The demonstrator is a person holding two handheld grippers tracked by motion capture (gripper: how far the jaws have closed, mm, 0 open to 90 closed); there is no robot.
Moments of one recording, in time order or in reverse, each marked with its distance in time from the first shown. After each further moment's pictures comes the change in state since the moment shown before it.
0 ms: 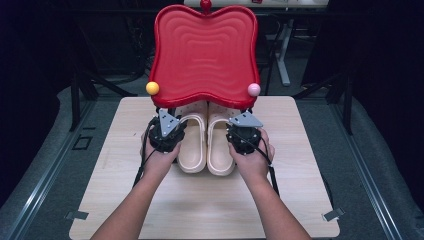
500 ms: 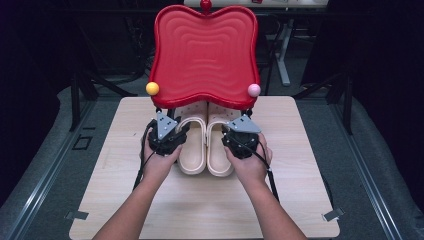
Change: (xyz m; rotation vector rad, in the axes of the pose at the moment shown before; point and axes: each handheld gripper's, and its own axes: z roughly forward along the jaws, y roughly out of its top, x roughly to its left) left arm -0.001 -0.004 -0.005 -0.026 -0.048 -0.051; right arm 0.010 -0.004 -0.005 -0.047 0.004 -0.017
